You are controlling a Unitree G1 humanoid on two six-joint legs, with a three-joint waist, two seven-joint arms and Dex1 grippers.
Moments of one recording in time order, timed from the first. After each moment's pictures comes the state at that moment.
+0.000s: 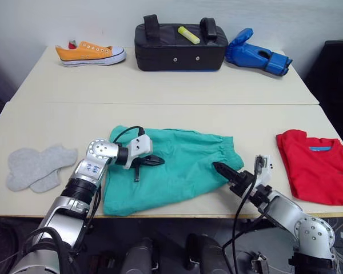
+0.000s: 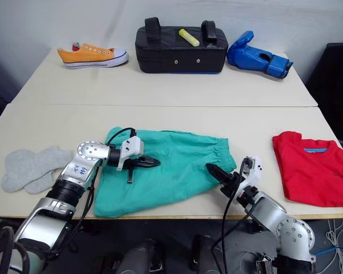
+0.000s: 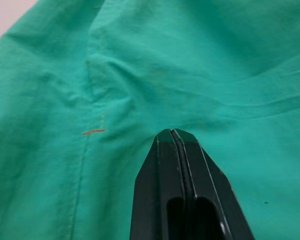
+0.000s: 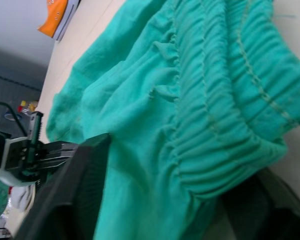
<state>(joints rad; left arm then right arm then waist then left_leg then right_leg) -0.69 0.48 -0.23 0.53 -0.07 -0.06 -1.12 -0.06 -0.29 -0.28 -0.28 1.30 0.91 -0.04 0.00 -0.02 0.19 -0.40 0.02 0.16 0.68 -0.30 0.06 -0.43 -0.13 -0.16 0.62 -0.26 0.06</state>
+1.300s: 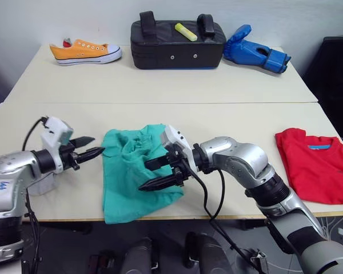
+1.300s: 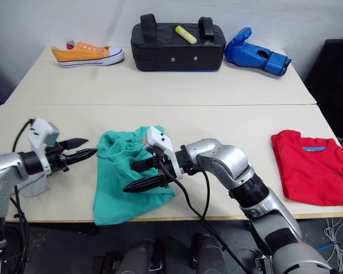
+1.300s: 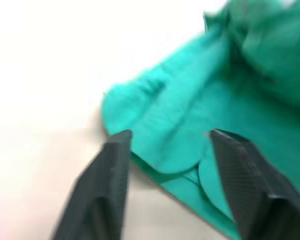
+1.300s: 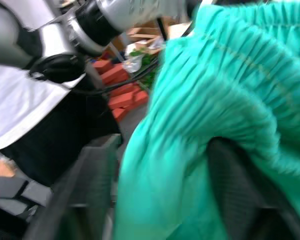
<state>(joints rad) -0.30 0.81 0.35 -0.07 -0.42 0.65 -0.89 -0.80 -0.38 0.44 -0.09 0.68 0.79 1.09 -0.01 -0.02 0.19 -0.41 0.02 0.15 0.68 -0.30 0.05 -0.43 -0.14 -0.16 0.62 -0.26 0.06</state>
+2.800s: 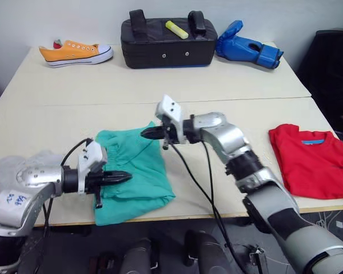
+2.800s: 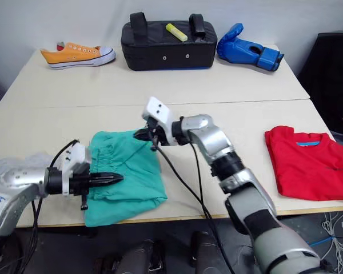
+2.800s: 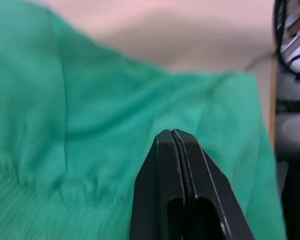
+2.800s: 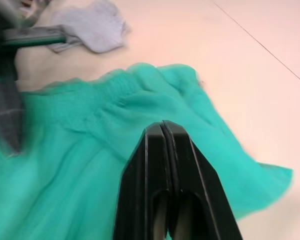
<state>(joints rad) -0.09 0.88 0.11 -0.34 -0.47 0.62 -0.98 -1.05 -0.12 0.36 0.62 0.15 0.32 0.94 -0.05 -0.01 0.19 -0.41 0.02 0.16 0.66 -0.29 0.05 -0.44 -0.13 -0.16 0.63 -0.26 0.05</state>
